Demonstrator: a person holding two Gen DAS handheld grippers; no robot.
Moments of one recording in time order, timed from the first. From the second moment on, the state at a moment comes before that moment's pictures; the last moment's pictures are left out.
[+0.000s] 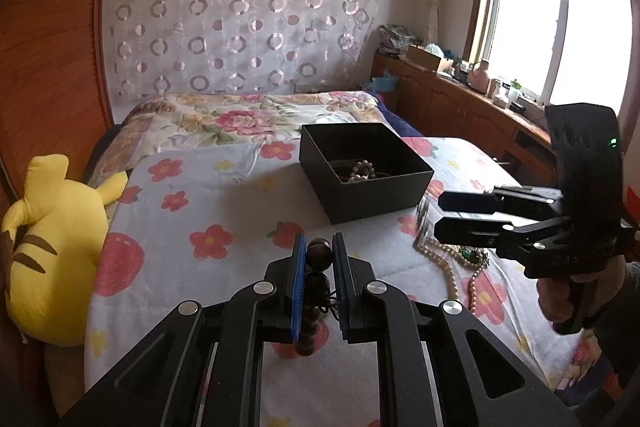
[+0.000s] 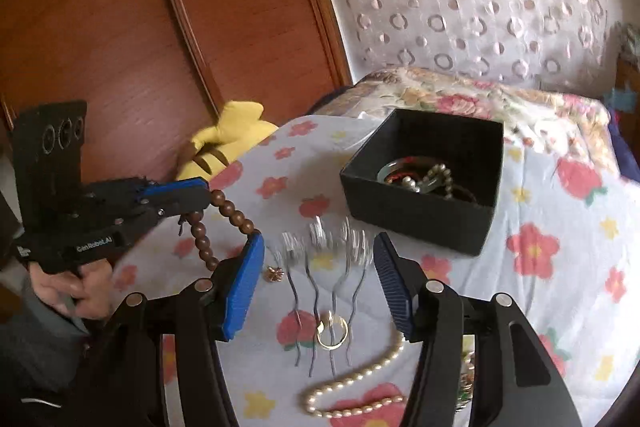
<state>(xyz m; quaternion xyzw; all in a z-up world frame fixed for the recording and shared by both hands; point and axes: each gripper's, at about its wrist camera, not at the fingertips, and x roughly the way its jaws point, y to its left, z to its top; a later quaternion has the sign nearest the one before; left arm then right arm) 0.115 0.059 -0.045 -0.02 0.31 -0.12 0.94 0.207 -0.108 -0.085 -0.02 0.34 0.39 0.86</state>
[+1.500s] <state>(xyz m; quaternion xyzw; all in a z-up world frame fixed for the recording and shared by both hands) 0.203 0.039 0.009 -0.04 0.29 -0.21 0.93 0.242 -0.097 -0.063 -0.13 0.33 0.35 0.87</state>
